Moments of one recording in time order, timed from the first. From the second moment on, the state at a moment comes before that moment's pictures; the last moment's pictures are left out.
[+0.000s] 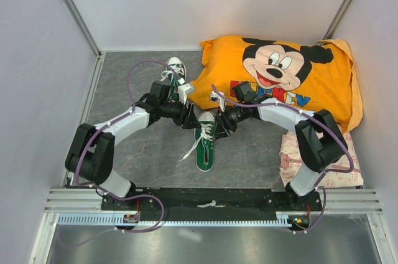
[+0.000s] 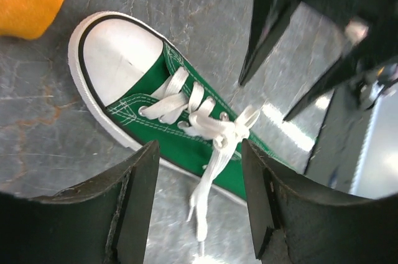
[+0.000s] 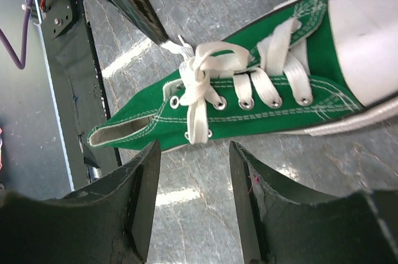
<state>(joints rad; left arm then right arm) -0.42 1.54 0.91 -0.16 0.77 0.02 0.50 1.70 1.07 -0.43 -0.88 -0.23</state>
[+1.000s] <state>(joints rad) -0.42 1.66 0.84 0.07 0.79 -0.43 0.54 1.73 1.00 -0.25 -0.89 -0.11</state>
